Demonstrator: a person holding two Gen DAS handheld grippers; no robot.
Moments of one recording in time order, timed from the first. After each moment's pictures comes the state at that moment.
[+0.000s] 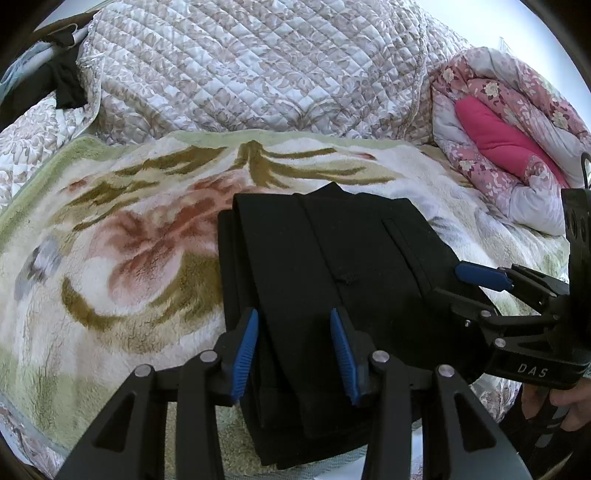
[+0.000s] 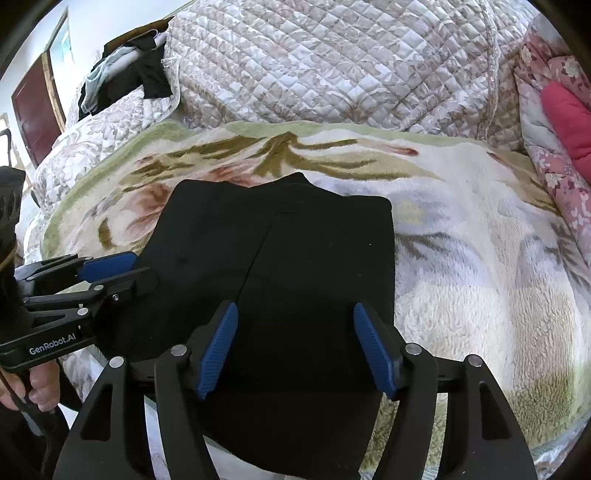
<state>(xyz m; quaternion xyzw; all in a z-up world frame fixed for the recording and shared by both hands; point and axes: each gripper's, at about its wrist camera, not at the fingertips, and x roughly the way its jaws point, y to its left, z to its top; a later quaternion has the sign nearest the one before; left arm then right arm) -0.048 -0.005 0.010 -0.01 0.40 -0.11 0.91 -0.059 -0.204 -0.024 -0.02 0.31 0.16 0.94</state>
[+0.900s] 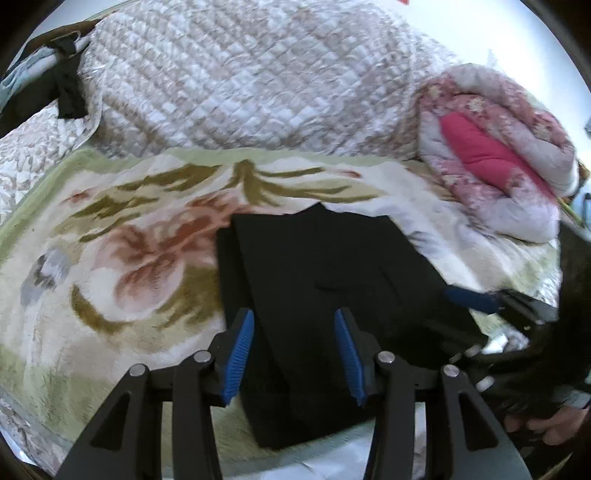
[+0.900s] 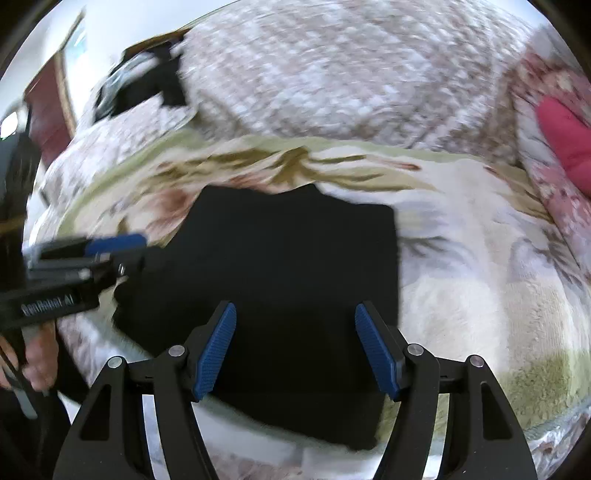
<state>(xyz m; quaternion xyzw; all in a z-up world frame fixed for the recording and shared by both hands) -0.070 -0.002 0.023 -0.02 0.37 -0.14 0.92 -0.089 -0.187 -0.030 -0.07 0.29 0.18 0.94</state>
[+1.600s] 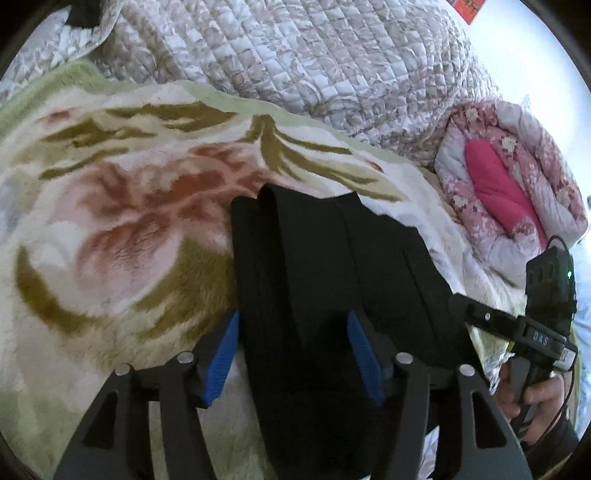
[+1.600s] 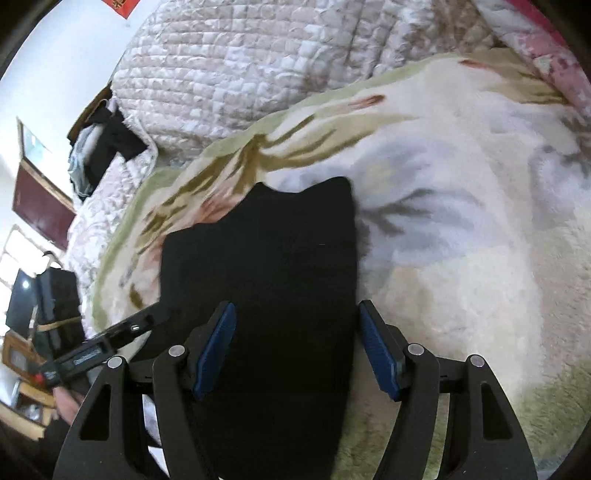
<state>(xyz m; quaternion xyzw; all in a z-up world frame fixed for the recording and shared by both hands) -0.006 0.041 -0.013 -0.16 0.45 -0.17 0.86 -0.008 -0.266 -0.023 0.19 0.38 0.21 0.88</state>
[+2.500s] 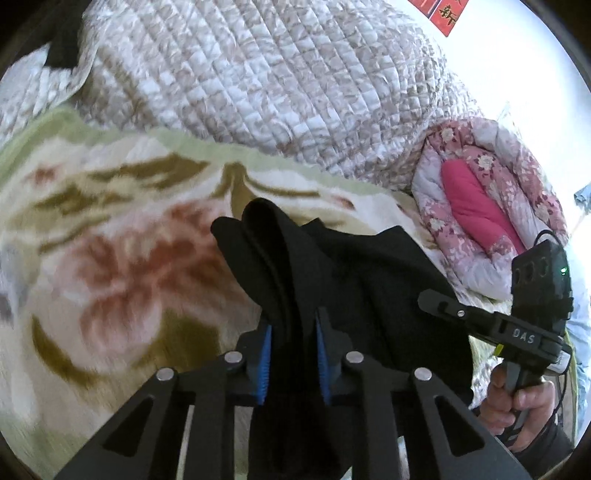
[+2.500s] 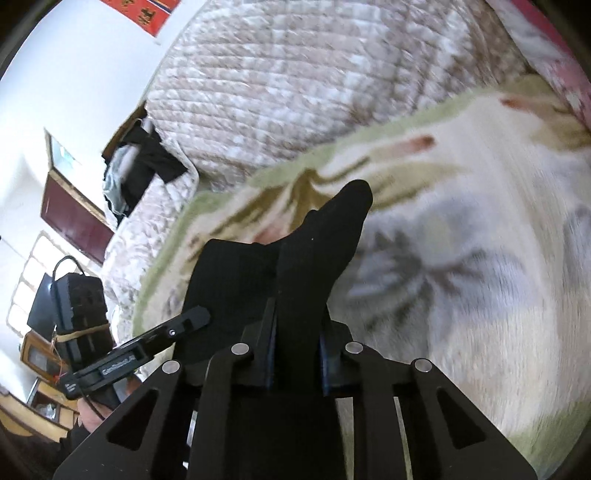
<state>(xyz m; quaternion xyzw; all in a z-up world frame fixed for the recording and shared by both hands) 0.012 0.035 0.047 -0.14 0.41 -0.19 0.88 -0.001 -0.246 0.035 0.21 0.33 0.27 0.88</state>
